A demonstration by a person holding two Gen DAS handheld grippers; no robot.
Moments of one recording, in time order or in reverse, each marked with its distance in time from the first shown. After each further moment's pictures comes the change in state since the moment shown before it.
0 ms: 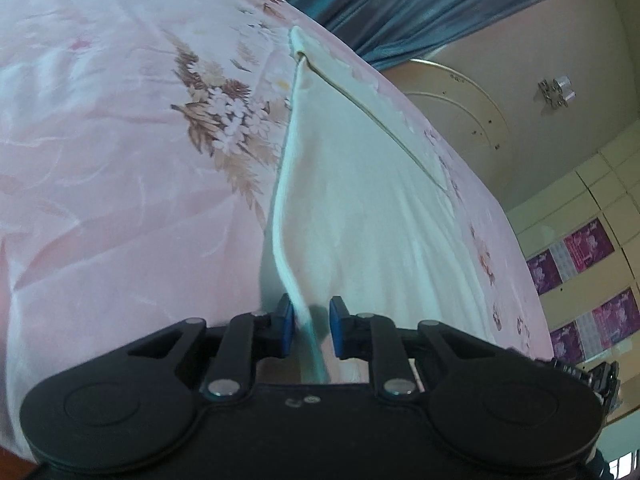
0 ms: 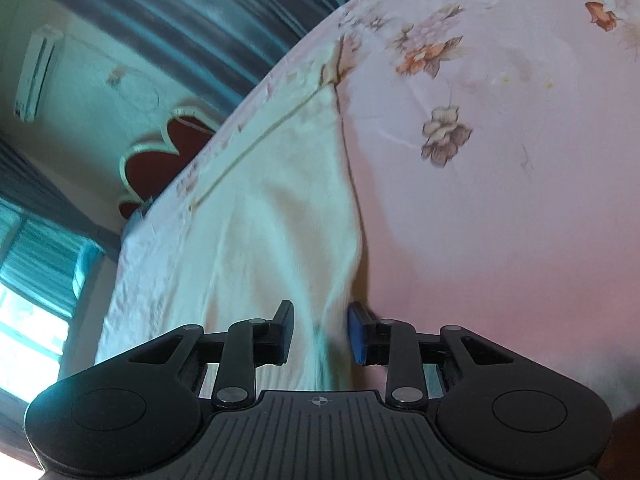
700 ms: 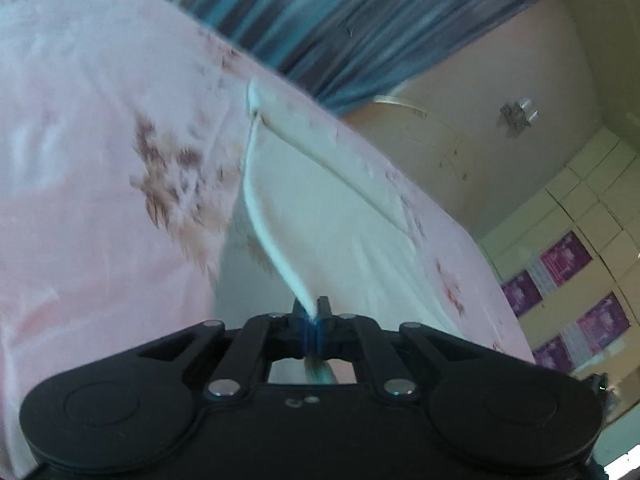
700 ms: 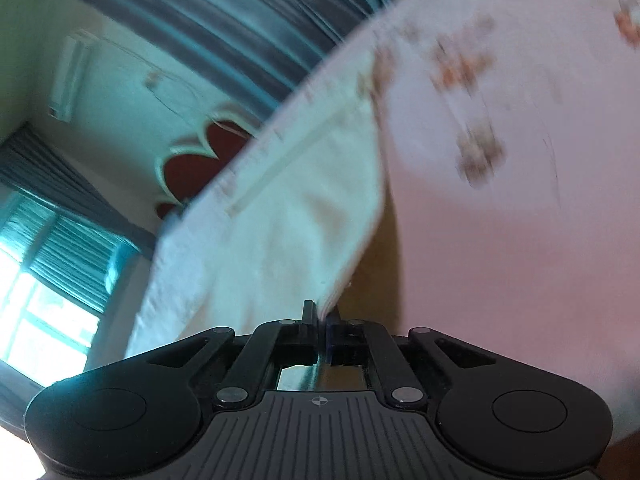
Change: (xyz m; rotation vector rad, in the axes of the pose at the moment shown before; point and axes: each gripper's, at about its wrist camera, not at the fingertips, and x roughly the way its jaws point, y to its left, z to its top) left arm -0.028 -0.016 0.004 0.064 -0.164 -0.054; right arm -0.020 0.009 0.002 -0.100 -0.017 0.112
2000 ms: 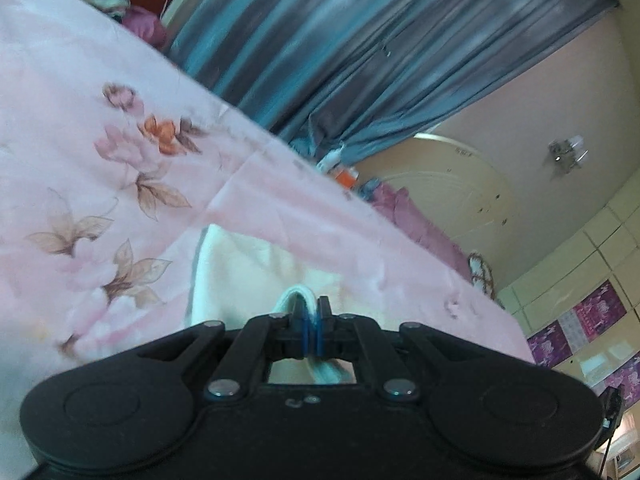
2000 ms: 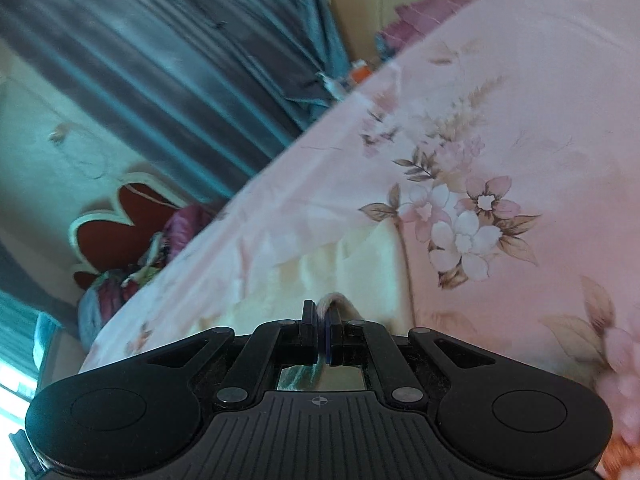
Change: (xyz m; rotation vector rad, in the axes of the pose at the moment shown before) left arm 0.275 0.004 0.259 -0.050 -0.002 0.052; right arm 0.268 -0.019 0.307 0.122 -0.055 -0.266
